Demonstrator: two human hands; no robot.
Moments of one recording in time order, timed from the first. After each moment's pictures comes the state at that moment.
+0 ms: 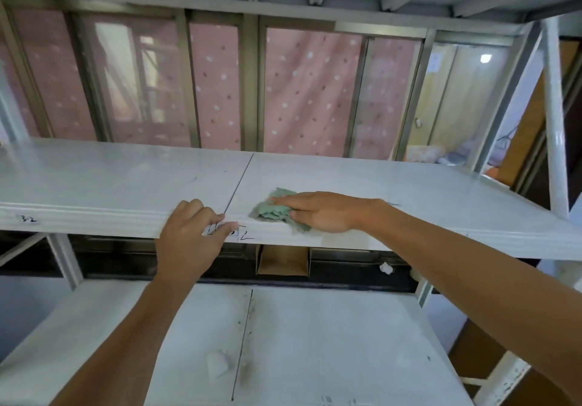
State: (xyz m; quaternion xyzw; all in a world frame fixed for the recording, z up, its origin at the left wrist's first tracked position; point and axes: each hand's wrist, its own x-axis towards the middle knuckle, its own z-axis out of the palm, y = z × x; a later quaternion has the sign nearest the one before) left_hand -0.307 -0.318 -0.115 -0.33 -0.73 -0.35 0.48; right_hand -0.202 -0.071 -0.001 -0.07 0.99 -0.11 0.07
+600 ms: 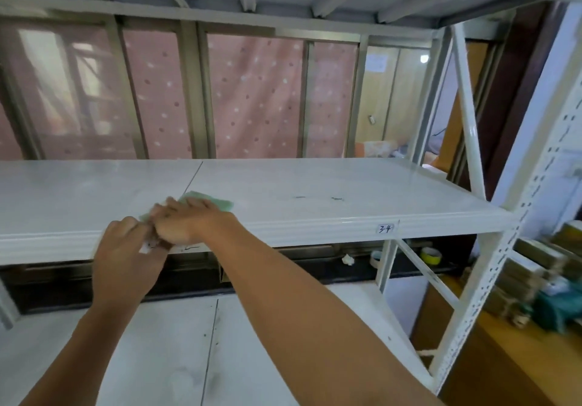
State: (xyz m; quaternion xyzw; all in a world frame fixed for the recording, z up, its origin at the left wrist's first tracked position) left_hand -0.278 -0.320 -0.109 -0.27 -0.82 -0.31 0.40; right_hand -0.240 -0.193 -0.008 -0.06 1.00 -0.06 0.03
